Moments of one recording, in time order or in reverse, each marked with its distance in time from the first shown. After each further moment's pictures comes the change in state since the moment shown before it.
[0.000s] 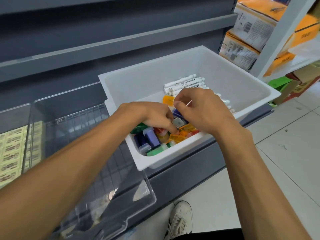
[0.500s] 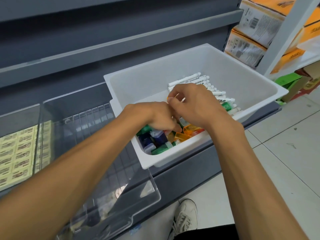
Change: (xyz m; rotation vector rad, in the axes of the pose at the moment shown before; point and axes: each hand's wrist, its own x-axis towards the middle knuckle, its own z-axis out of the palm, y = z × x) left_hand -0.008 0.010 0.003 0.093 0.069 -0.018; right_hand 0.011 -0.015 0.007 0.058 -0.021 -0.050
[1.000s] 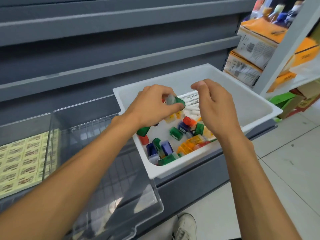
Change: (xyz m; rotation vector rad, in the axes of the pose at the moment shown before) left_hand -0.035 -0.021 -0.020 -0.443 0.759 0.152; right_hand -0.004 0.000 -0.016 0.263 0.452 -0.023
